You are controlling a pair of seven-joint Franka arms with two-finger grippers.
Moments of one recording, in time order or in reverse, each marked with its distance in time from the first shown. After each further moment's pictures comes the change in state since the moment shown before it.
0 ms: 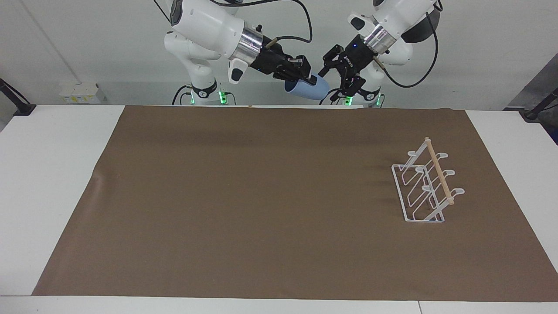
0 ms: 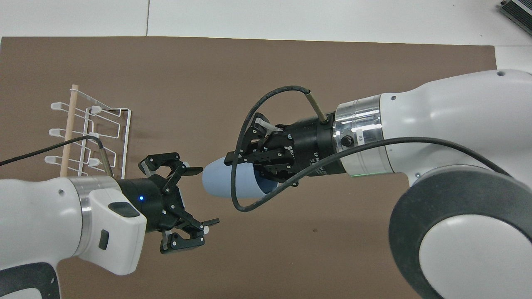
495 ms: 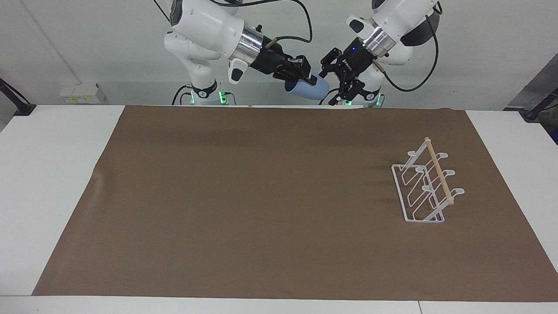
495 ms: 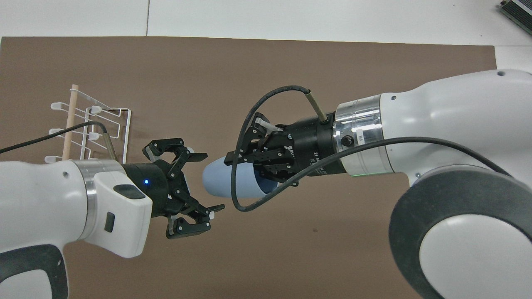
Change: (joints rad) left arm 0.000 0.051 -0.003 0.067 -0.006 0.016 0.000; right arm -0.001 0.000 0.000 0.000 0.000 0.000 0.000
